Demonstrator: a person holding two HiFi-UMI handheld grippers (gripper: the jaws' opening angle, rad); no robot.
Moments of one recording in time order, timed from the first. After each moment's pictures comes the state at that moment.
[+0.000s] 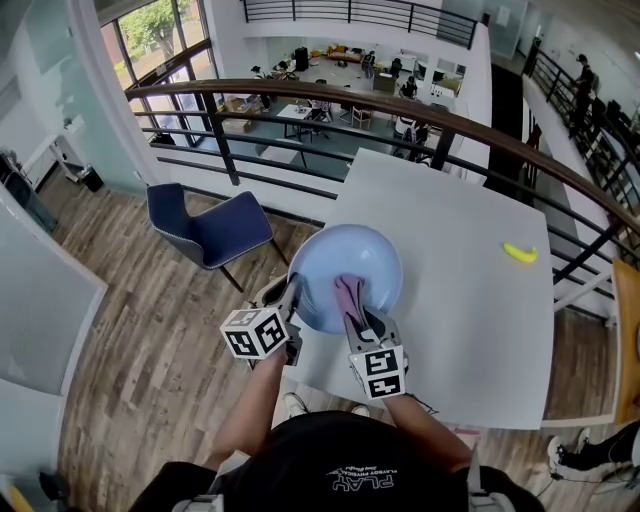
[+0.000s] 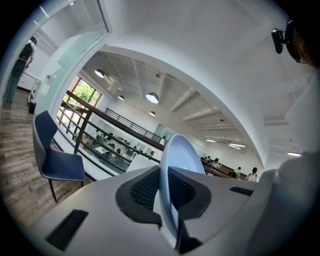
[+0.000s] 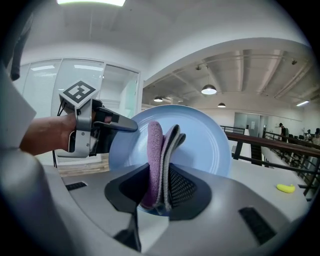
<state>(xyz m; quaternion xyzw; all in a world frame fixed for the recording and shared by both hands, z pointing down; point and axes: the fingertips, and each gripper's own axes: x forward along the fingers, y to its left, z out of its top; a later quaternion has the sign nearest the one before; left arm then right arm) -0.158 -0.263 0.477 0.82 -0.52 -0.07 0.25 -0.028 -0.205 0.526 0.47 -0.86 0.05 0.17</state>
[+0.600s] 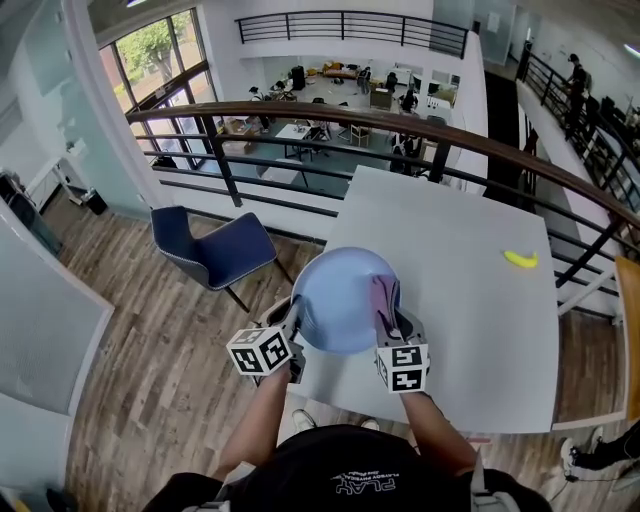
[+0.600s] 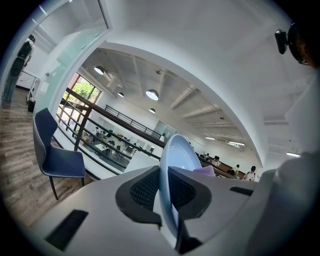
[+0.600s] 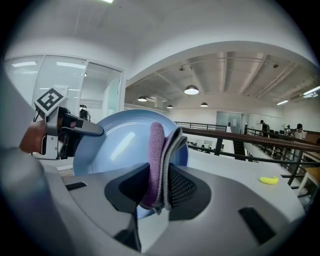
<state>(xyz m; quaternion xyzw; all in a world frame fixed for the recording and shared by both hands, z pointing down) -0.158 -0.258 0.488 0.82 -0.51 -0.05 0.26 0.041 -0.241 0.524 0.56 -0.81 0.07 0.16</state>
